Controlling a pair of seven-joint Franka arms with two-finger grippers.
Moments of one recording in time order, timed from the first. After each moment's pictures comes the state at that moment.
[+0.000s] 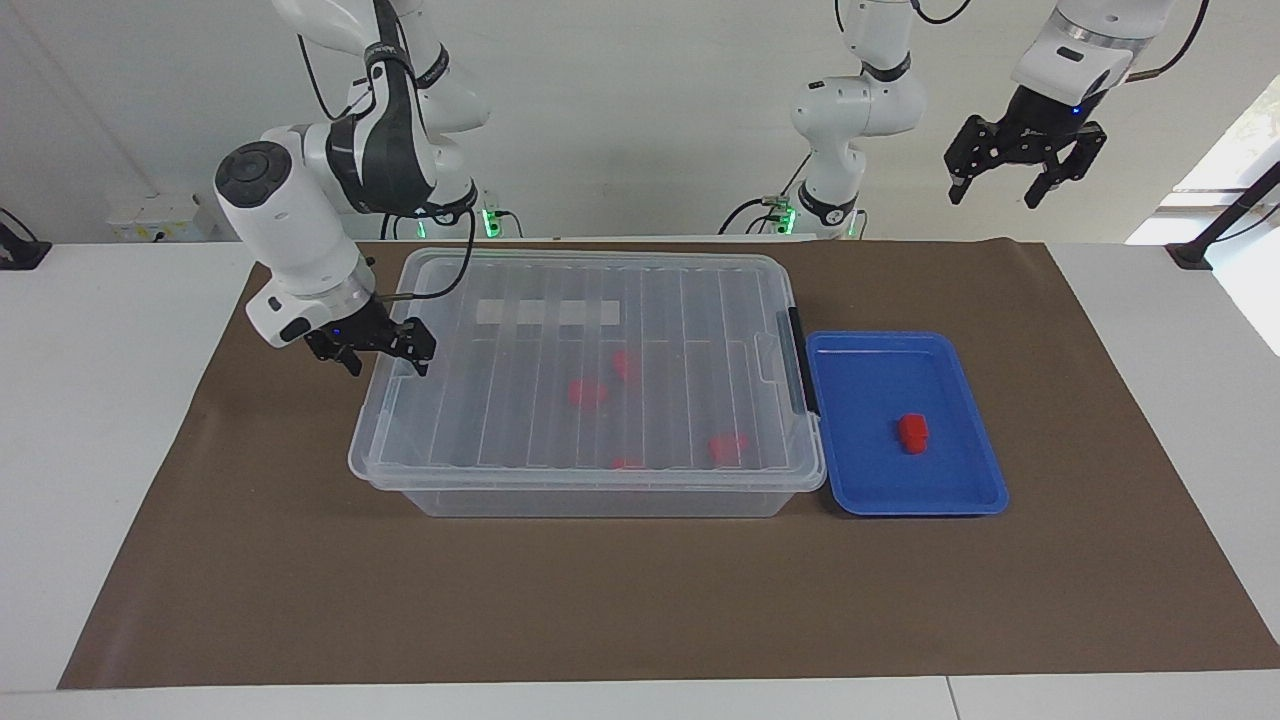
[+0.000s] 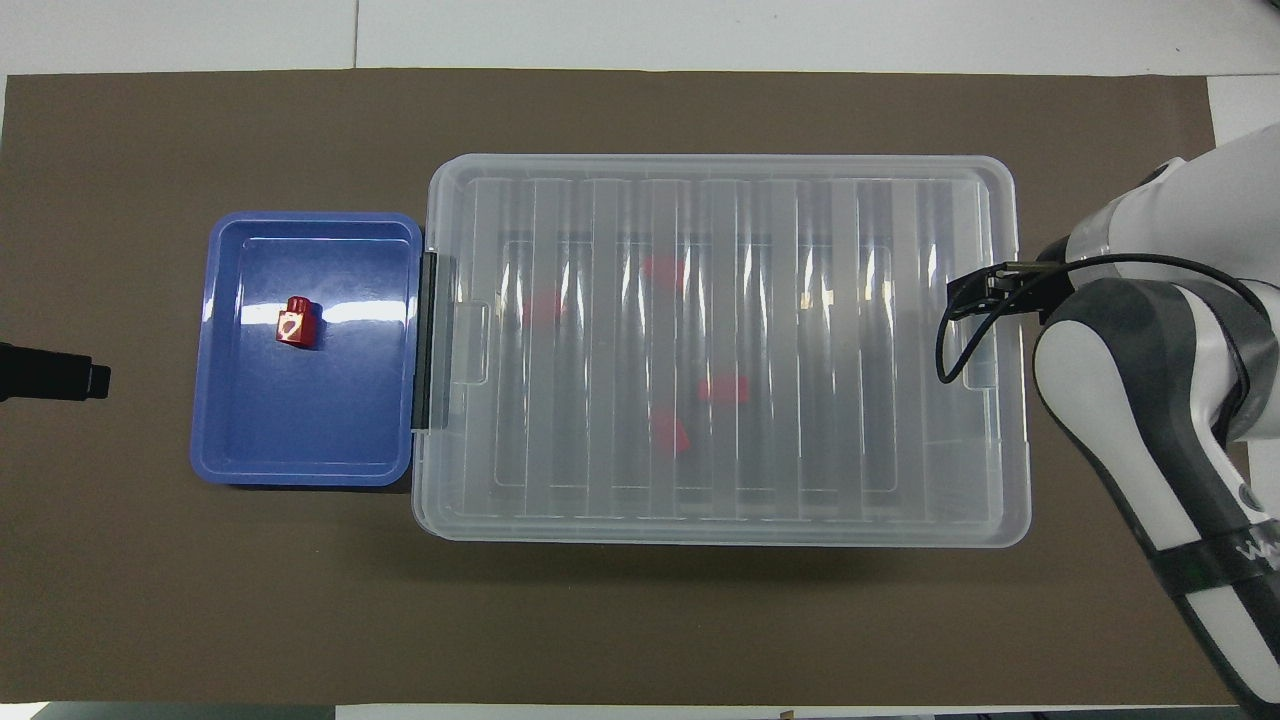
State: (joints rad) left arm -0.01 -0.19 -0.08 -1.62 -0.03 1.46 0.05; right arm 0.10 0.07 -0.05 -1.90 0.06 1.94 0.09
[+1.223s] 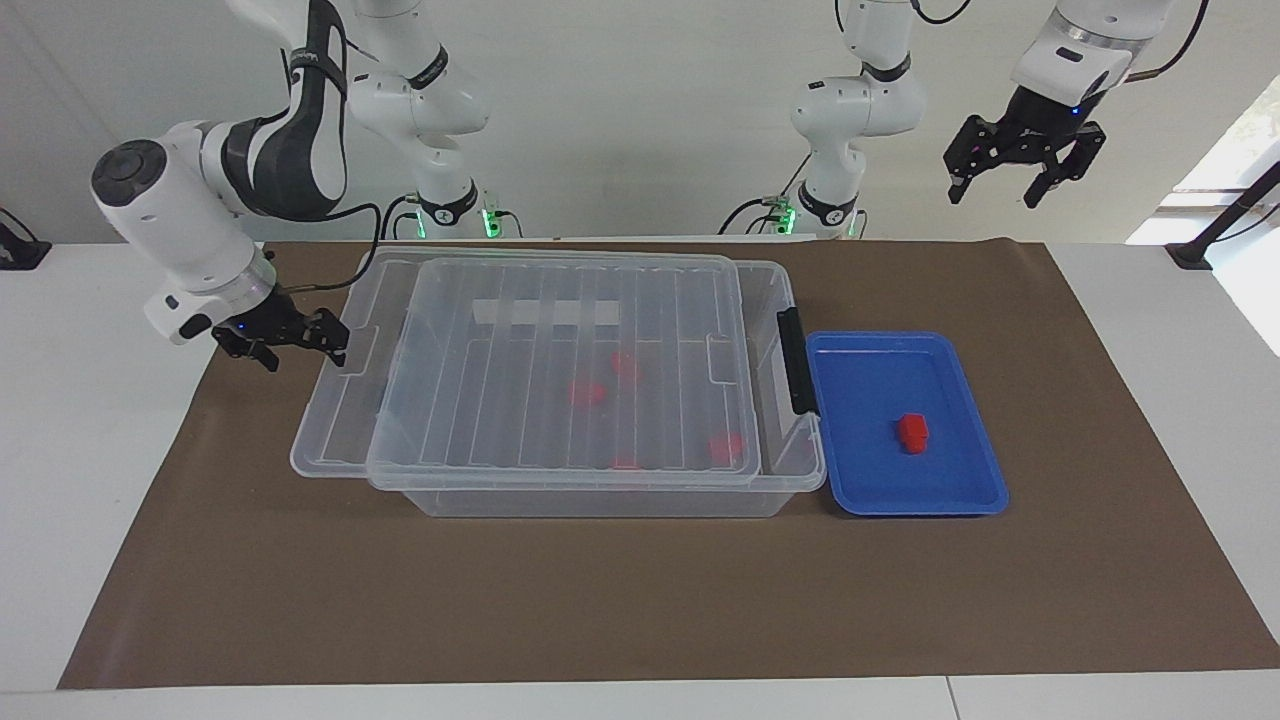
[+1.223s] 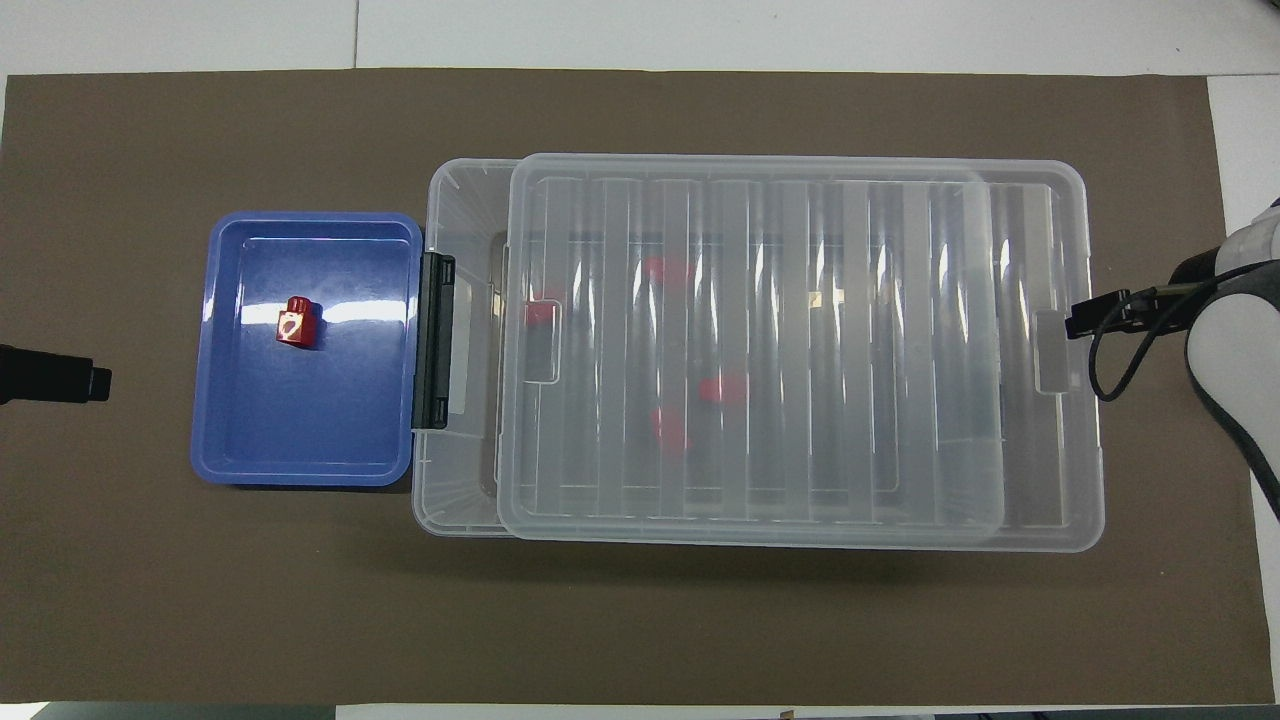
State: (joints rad) left arm -0.01 -0.19 -0.09 -1.62 -0.03 1.43 0.05; right arm -0.05 0.06 -0.12 -1.92 0.05 1.92 -0.22
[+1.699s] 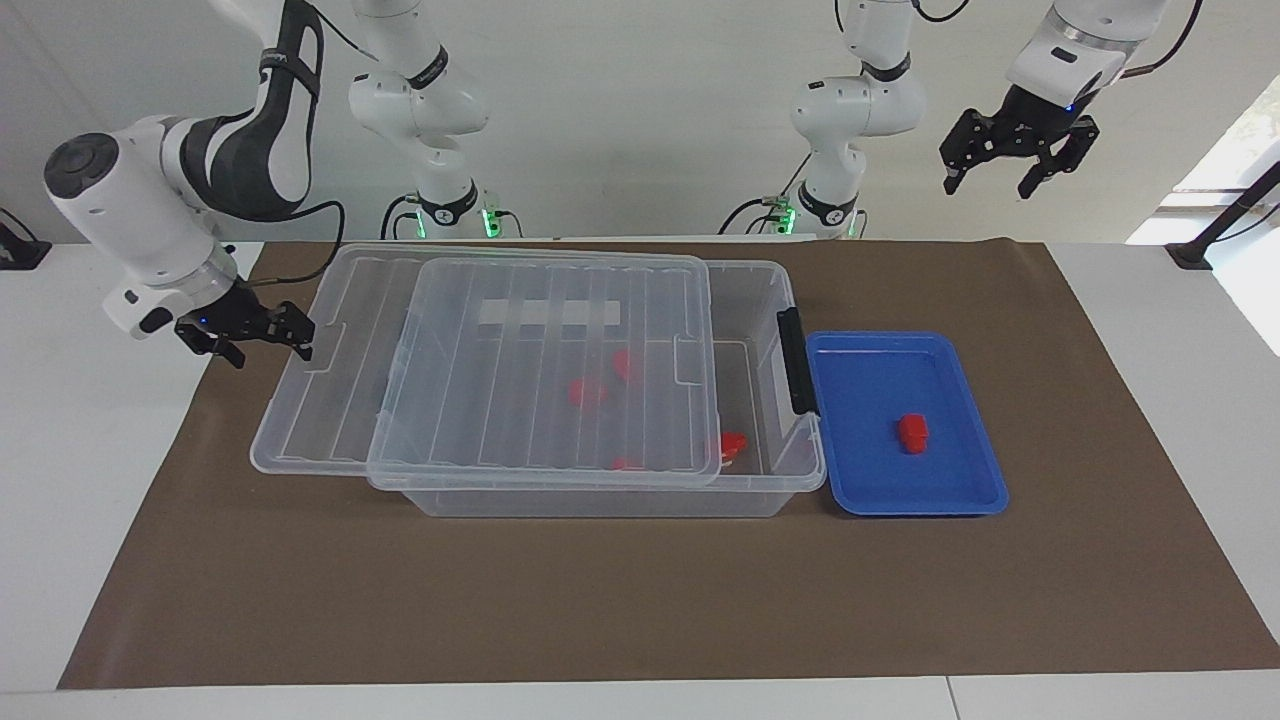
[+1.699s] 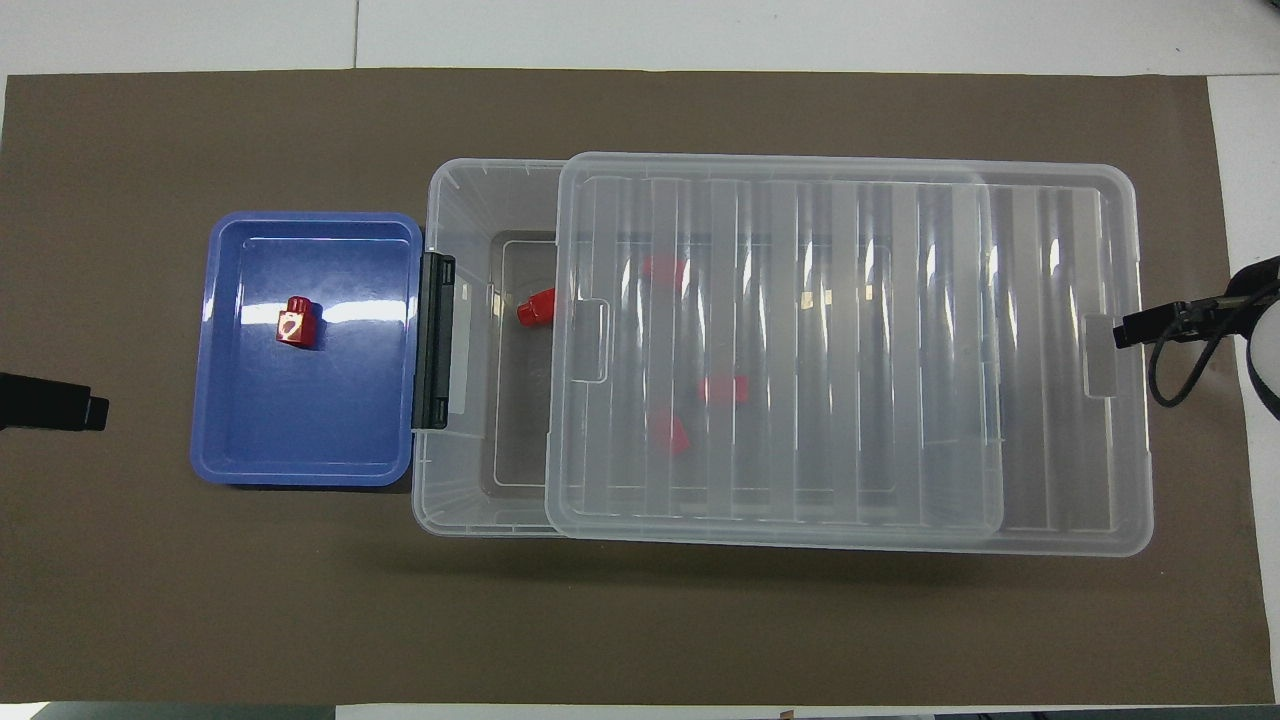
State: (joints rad) left arm 0.00 -0.20 -0.08 -1.62 -0.03 1.37 0.05; right arm -0.05 0.06 -0.21 -1.92 0.05 1.92 -0.35
